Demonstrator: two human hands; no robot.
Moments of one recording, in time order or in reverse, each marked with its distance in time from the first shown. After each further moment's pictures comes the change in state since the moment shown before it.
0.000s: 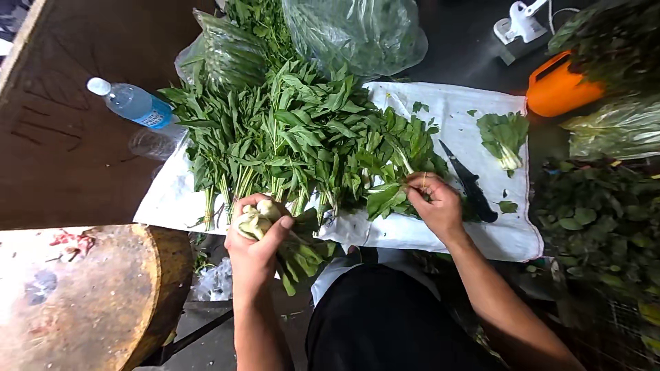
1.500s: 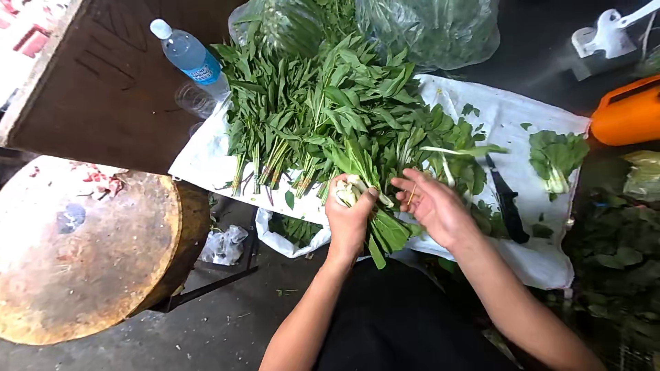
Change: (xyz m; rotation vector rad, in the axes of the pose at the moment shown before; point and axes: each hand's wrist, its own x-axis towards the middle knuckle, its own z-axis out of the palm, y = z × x) left_hand -0.010 -0.030 0.083 -0.271 0.291 -0.383; right_hand 0.021 -0.081 0.053 0.693 -0.358 0.790
